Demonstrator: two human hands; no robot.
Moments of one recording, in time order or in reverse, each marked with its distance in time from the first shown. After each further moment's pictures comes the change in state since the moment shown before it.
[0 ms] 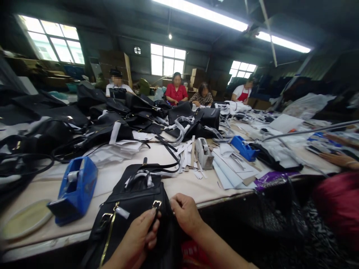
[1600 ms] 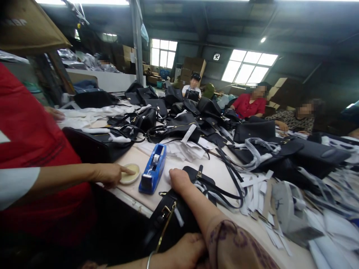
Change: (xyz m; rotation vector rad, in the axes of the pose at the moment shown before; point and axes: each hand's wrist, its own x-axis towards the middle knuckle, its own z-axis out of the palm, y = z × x) left_hand 0.016 -0.010 -0.051 -0.176 -0.070 -0.080; right_hand 0.168 -0.085 0.239 -0.395 -0.465 -0.436
